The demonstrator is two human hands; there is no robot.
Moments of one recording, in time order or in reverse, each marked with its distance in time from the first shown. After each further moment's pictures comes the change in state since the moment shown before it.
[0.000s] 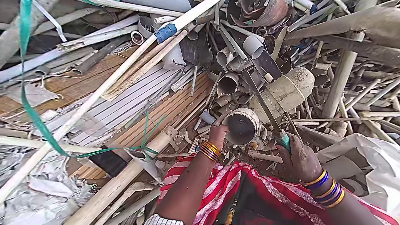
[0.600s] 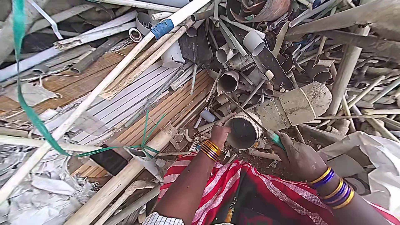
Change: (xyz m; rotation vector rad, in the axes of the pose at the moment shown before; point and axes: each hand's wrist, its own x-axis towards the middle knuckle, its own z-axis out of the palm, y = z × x) left_hand -0.001 -0.004 0.002 0.120 -0.056 -0.018; right_hand 0.005 -0.003 -0.016 -0.060 -0.328 0.078
